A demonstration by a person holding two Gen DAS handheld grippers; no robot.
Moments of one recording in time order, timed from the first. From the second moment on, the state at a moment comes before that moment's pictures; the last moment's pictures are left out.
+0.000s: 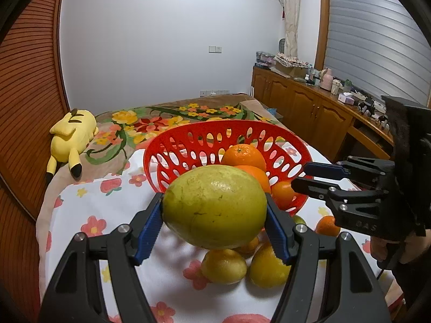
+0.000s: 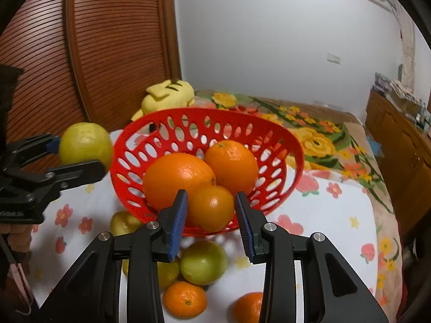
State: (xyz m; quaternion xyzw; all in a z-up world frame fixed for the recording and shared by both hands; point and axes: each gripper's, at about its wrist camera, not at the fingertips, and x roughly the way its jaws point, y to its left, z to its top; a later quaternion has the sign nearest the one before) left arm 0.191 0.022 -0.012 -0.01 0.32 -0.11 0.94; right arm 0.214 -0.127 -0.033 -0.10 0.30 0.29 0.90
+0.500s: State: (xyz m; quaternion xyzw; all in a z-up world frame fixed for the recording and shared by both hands) left arm 0.222 0.017 -0.019 0.01 0.35 -0.09 0.93; right arm 0.203 -0.147 -0.027 -0.09 0.29 0.29 0.91
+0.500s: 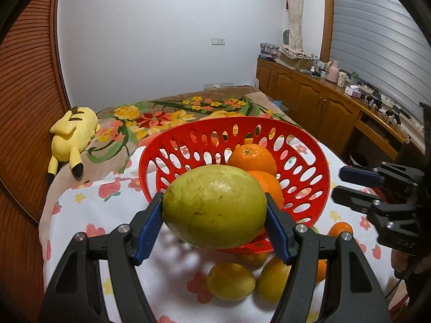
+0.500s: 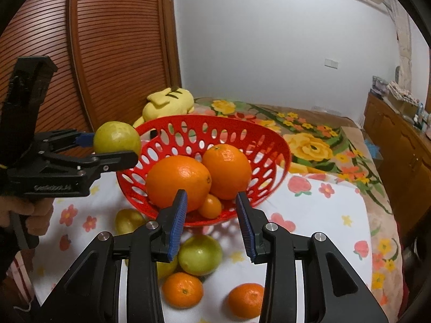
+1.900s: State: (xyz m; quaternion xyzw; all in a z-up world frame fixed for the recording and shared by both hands) left arm 0.169 0.031 -0.023 -0.01 0.31 -0.11 0.94; right arm 0.176 -0.193 -0.053 -0.06 0.31 0.27 0.91
